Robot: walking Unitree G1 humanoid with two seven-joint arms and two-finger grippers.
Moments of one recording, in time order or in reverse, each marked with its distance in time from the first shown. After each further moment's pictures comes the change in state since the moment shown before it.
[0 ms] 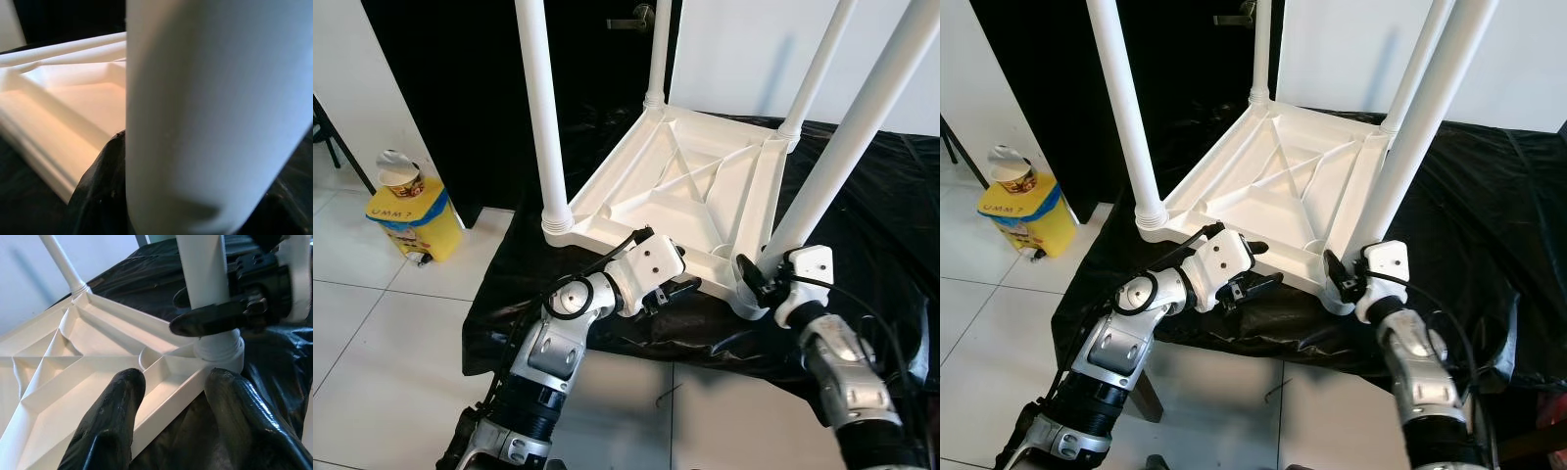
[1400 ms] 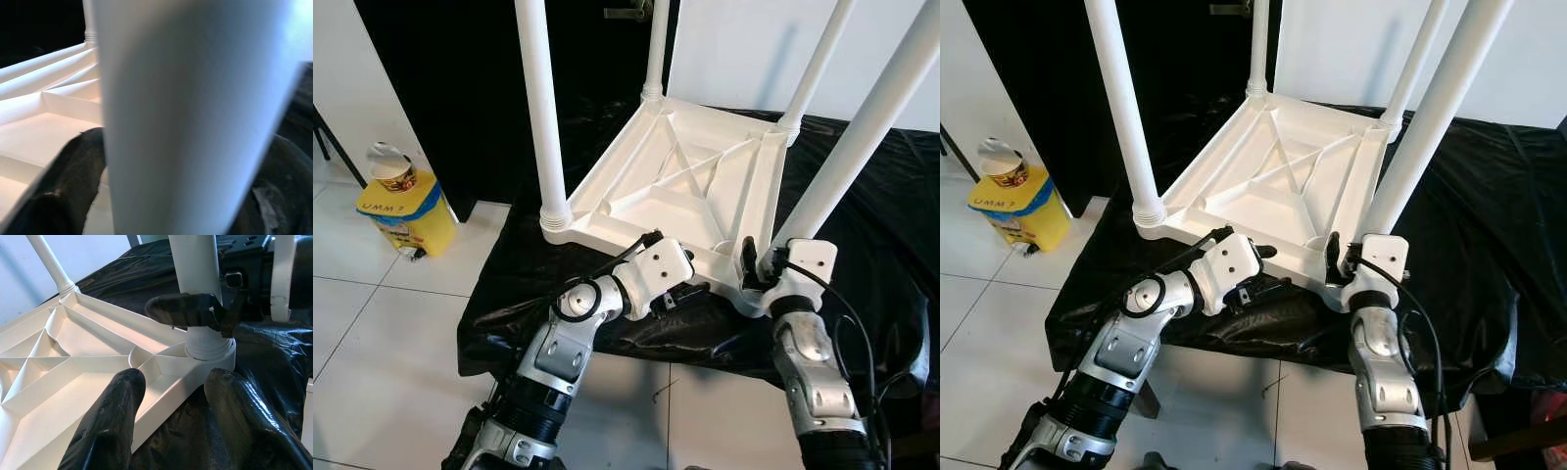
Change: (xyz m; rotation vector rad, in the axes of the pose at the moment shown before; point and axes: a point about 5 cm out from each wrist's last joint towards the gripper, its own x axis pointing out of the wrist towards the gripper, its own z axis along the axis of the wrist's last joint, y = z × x) left arm 0.004 -0.005 0.001 0.003 -0.007 -0.024; right arm -0.006 0.015 0.017 0.080 -0.059 -0.299
